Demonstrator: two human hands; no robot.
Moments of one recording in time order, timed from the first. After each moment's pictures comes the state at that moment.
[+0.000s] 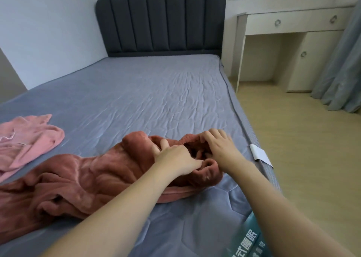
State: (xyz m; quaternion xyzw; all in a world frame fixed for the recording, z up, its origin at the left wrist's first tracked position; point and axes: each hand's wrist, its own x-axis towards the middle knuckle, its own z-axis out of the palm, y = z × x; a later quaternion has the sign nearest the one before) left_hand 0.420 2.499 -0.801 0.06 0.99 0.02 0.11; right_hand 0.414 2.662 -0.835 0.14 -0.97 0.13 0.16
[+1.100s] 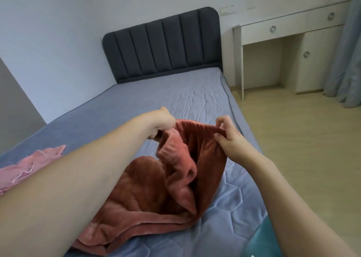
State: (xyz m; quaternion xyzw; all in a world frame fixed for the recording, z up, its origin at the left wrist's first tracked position) left_hand 0.362 2.506 -0.663 -0.01 0.96 0.28 0.09; right_hand 0.408 2.699 -0.776 0.10 -0.83 0.51 0.19
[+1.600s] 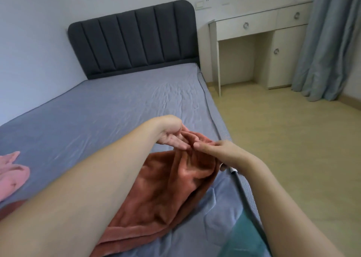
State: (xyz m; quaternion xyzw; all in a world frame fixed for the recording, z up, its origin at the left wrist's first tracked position) left_hand 0.322 2.591 -0.721 0.01 0.85 0.42 0.33; right_hand 0.418 2.751 -0.801 -0.07 -0.84 0.53 -0.06
